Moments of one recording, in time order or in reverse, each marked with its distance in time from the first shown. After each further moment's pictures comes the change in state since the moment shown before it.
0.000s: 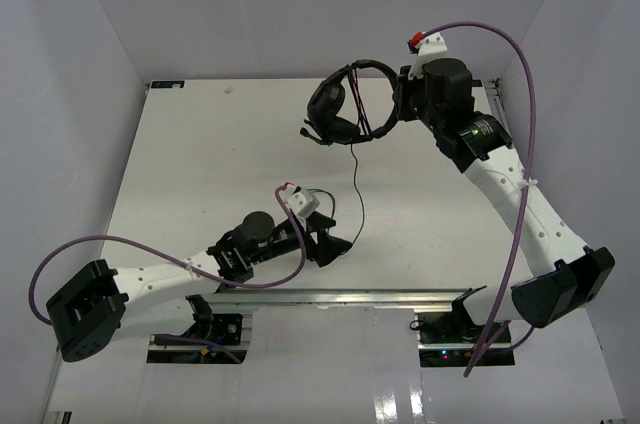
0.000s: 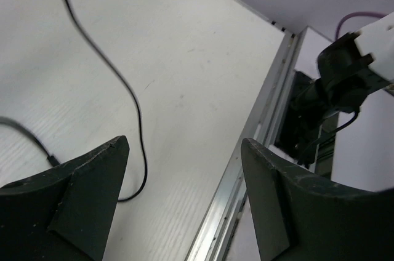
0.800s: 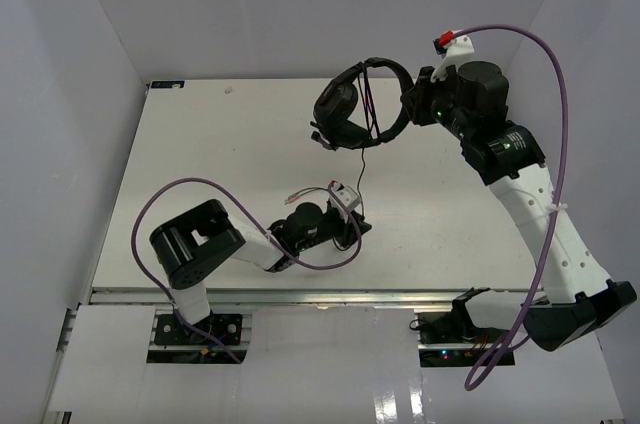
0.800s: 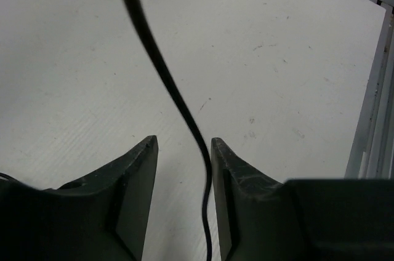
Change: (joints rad) left arm 0.000 0.658 0.186 0.412 -0.078 0.168; right arm -0.055 -0.126 0.001 -0.061 -0.172 0.065
